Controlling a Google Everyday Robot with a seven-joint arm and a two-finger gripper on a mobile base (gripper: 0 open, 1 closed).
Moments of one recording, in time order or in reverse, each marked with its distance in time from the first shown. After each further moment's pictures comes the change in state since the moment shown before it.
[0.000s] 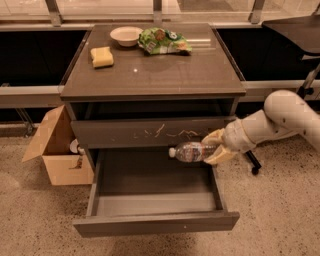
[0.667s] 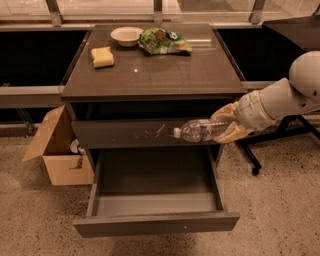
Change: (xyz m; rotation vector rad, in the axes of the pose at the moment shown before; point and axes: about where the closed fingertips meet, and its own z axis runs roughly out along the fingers) arm -0.071 -0.014 -0.099 0.113 0.092 -0.125
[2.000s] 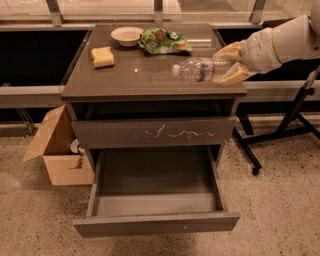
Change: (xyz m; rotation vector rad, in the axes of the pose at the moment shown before) arm -0.055 -0.136 -0.079 0.241 -0.078 -0.139
